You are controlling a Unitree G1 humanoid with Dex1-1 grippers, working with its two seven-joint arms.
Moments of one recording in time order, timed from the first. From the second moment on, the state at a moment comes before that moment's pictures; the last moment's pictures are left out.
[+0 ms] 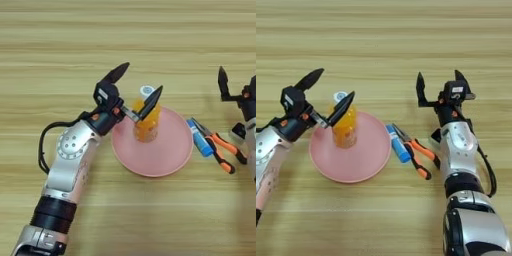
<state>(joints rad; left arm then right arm) -0.21 0.13 -0.15 0.06 -0.26 -0.23 -0.57 -0.51 -0.22 -0.23 0.83 0.17 -0.62 0.27</state>
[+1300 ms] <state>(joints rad) -0.18 0.19 -0.17 0.12 -0.24 -0.01 -0.65 -0.51 -0.22 -0.22 0.83 0.17 -0.62 0.26</state>
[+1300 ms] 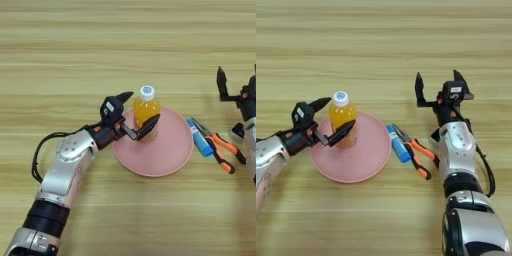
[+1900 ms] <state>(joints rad) -0.19 0.19 -0.17 0.15 -0.24 -0.01 -0.67 -0.51 -0.22 -0.21 0.83 0.16 -0.62 0.25</state>
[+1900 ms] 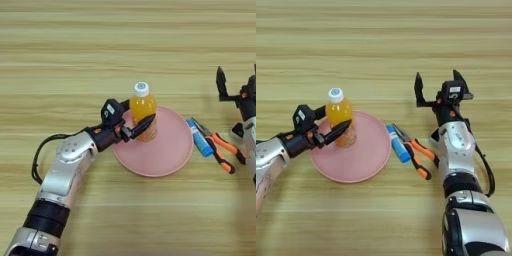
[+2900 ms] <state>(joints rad) -0.21 0.24 -0.14 0.13 -0.22 -0.02 -0.69 -0.41 -0.23 -0.07 0.34 0.39 -0.39 0.68</state>
